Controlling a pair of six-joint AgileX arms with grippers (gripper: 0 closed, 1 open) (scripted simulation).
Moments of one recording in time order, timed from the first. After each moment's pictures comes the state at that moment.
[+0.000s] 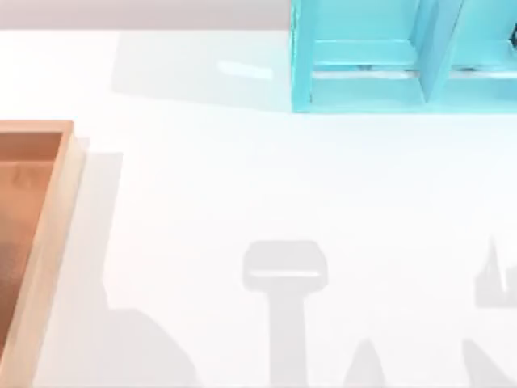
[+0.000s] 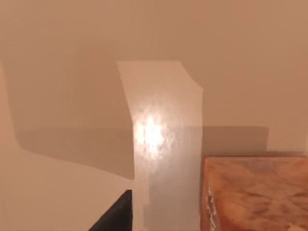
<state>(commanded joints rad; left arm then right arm) 0.34 1.75 0.97 -0.79 0.00 0.36 0.00 0.00 0.00 0.00 0.00 0.00</state>
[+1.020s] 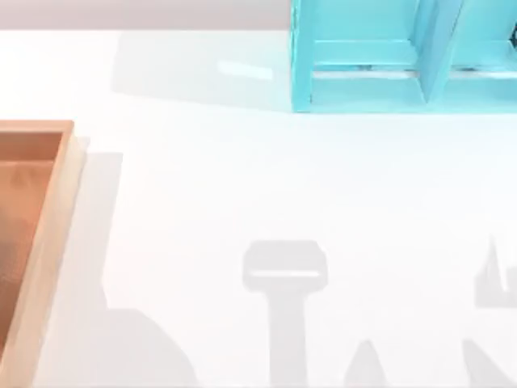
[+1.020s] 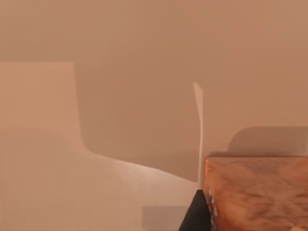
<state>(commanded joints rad) 0.34 1.75 0.97 -0.79 0.00 0.36 0.00 0.00 0.00 0.00 0.00 0.00</state>
